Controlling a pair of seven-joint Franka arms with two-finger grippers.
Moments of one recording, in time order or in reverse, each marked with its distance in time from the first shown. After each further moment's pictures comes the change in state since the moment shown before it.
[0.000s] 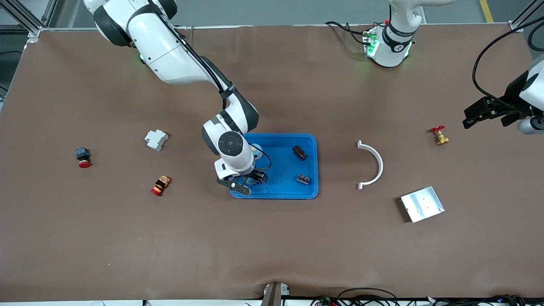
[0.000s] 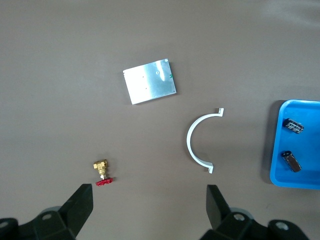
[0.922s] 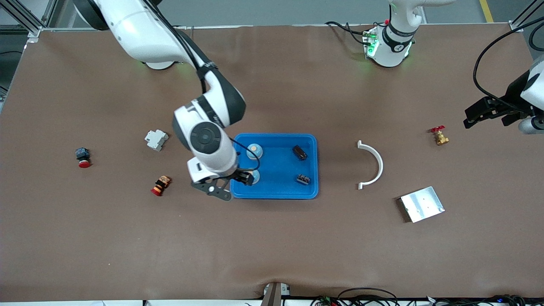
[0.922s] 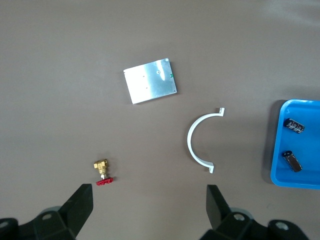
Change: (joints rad) left arm 0.000 0.003 0.000 0.000 0.000 0.000 0.001; right arm -0.082 -0.178 -0.019 0.181 -0.006 -0.404 -0.167
